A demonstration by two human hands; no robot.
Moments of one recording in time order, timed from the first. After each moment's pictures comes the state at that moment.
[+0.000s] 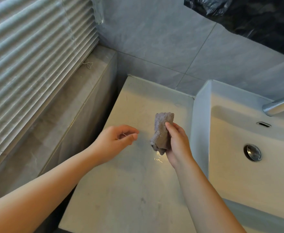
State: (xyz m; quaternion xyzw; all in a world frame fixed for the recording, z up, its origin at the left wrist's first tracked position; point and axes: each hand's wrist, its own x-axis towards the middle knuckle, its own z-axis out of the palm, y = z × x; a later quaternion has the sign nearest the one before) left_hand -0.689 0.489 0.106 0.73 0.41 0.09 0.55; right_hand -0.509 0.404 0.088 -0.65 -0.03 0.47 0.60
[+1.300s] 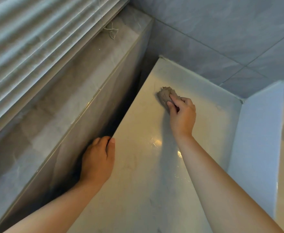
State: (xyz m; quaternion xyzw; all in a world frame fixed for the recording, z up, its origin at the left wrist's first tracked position) left_hand -0.735 0.498 -0.066 0.67 0.66 0.14 0.30; right_hand -0.483 0.543 -0.050 -0.80 -0.46 0.09 0.36
